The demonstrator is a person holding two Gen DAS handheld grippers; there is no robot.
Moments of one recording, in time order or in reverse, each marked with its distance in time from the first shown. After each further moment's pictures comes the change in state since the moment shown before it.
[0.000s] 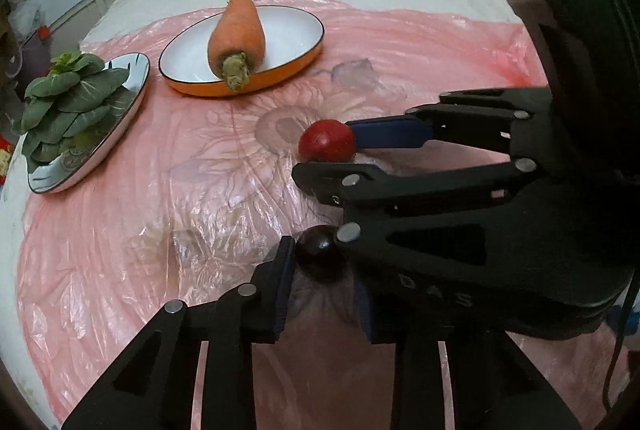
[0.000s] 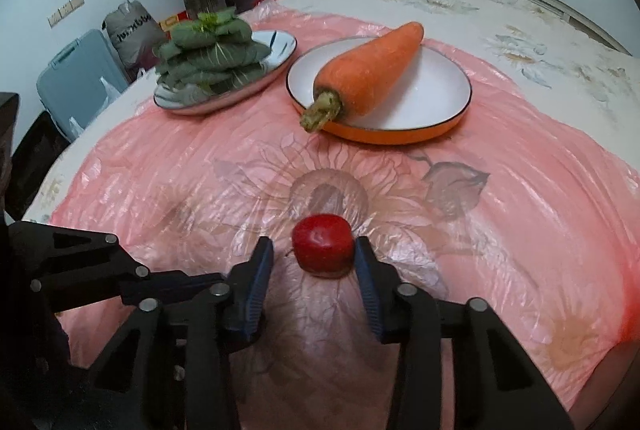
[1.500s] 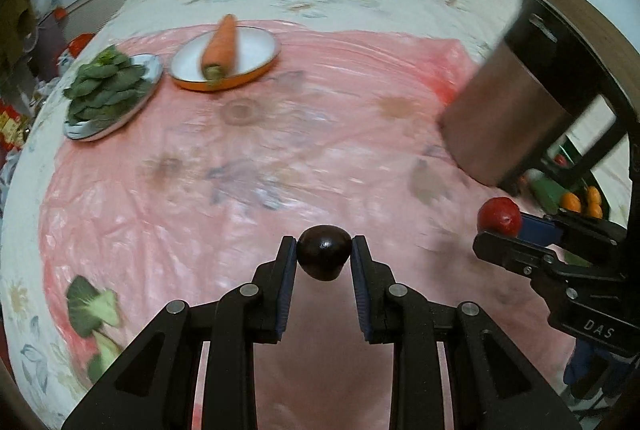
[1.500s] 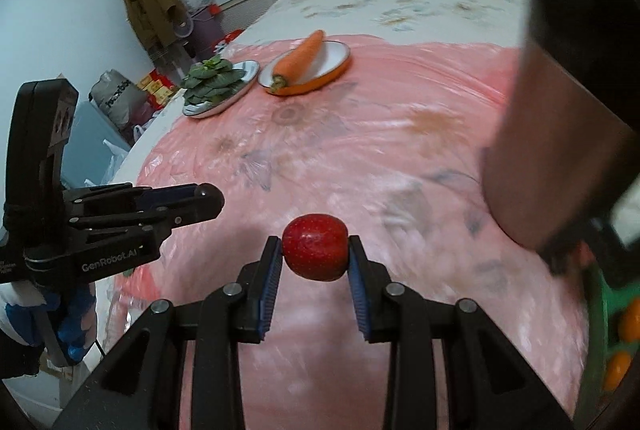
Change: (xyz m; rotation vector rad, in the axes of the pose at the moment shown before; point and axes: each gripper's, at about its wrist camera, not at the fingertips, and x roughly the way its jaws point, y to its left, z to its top) left arm -0.101 -0.082 -0.038 -0.085 -0.015 -0.049; right arm -0.199 -0.014 -0.153 0.319 -0.094 -0.015
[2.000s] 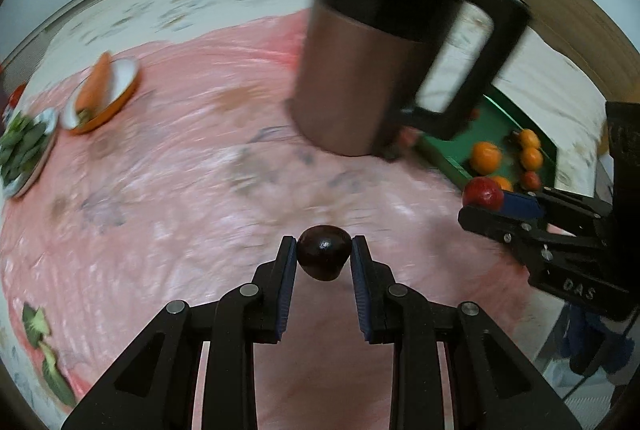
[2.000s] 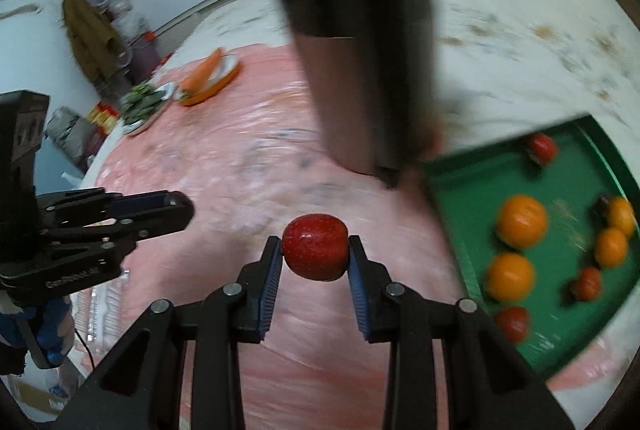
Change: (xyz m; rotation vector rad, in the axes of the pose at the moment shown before) left arm -0.001 -0.151 -0.004 0.211 0.039 -0.132; right arm -0.100 -0.106 -0.066 0.173 -0.032 -0.181
